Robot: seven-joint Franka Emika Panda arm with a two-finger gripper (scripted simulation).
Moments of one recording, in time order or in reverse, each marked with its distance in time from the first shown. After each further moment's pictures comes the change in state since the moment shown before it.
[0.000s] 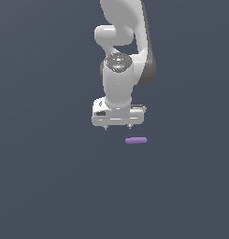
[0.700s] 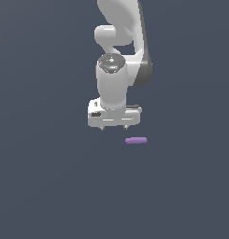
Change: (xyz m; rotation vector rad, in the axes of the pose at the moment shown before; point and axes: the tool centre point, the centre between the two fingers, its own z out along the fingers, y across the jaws) arm 0.003 0.016 -0.001 0.006 0.000 0.000
